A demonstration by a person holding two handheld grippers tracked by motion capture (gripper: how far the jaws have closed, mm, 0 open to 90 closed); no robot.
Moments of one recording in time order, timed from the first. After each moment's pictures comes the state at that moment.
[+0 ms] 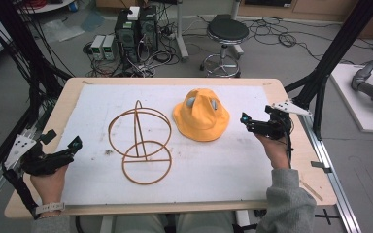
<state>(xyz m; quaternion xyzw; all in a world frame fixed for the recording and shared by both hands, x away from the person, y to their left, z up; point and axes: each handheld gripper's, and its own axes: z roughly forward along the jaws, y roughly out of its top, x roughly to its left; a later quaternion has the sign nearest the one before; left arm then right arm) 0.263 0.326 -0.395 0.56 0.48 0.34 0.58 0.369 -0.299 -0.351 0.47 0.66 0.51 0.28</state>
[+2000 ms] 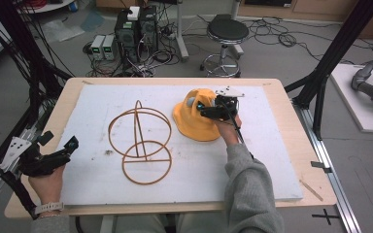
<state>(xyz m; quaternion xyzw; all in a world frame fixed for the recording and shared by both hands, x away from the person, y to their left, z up) 0.263 0.335 -0.402 0.54 0.49 0.34 0.59 0.471 -0.180 -0.403 0.42 0.71 0.48 0.29</state>
